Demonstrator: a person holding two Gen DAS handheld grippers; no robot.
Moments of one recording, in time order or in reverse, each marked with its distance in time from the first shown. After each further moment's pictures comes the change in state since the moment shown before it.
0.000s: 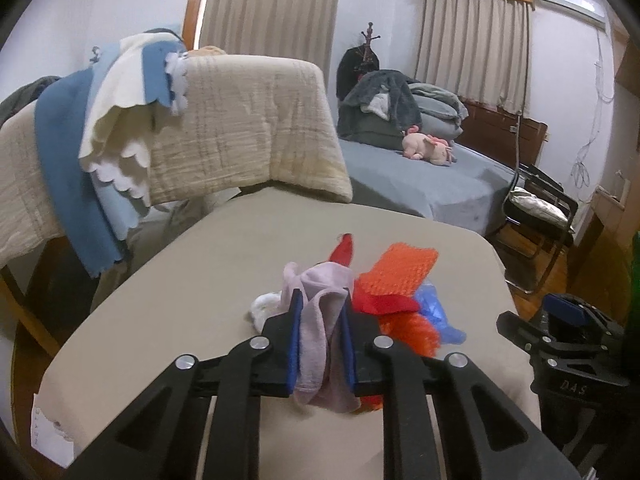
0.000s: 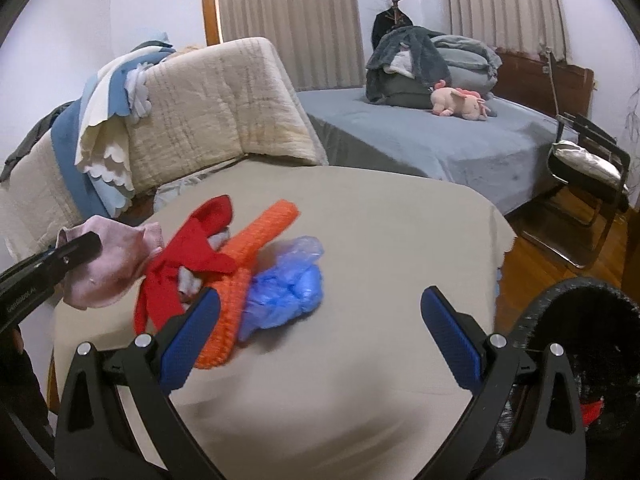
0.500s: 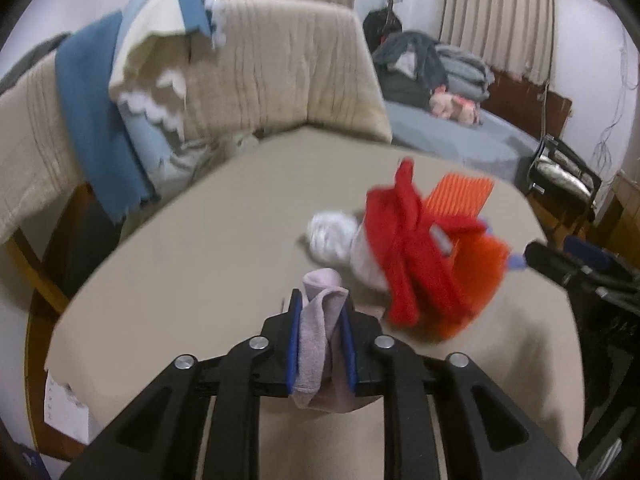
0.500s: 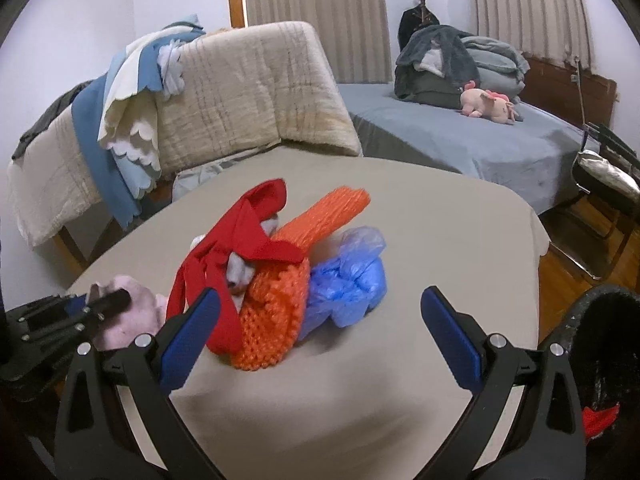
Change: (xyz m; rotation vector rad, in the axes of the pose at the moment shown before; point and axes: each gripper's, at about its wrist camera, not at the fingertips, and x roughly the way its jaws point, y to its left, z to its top) left arm 0.019 0.041 -0.051 -0.016 0.164 0.073; right arm 0.018 0.047 -0.007 -0.060 0.028 0.049
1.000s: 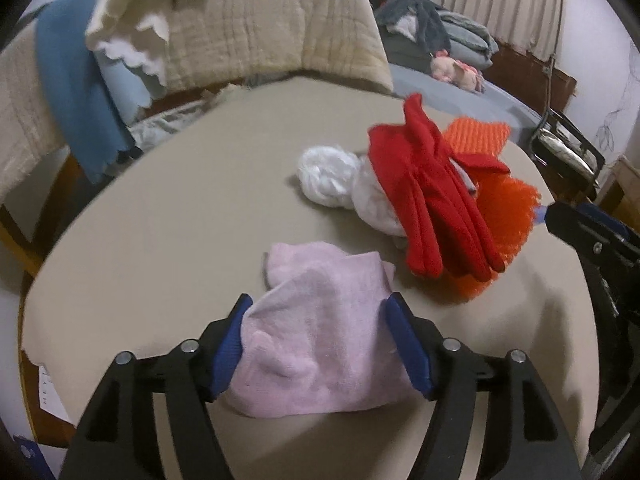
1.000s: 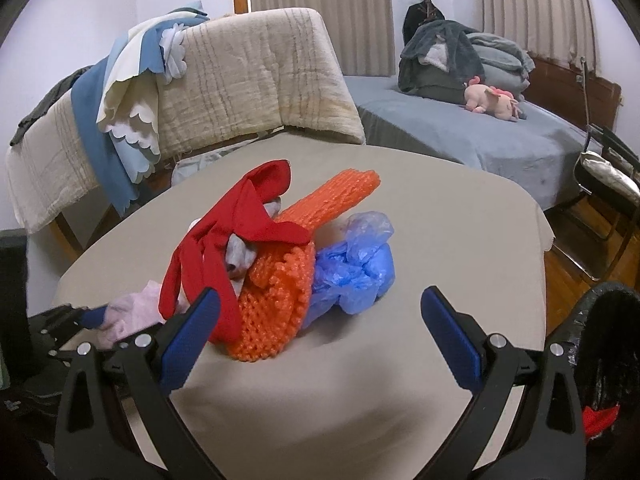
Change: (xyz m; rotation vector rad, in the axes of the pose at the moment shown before) left arm 0.039 0.001 -0.017 0.004 0.140 -0.043; right arm 0.009 0.004 -0.007 -0.016 0.025 -0.001
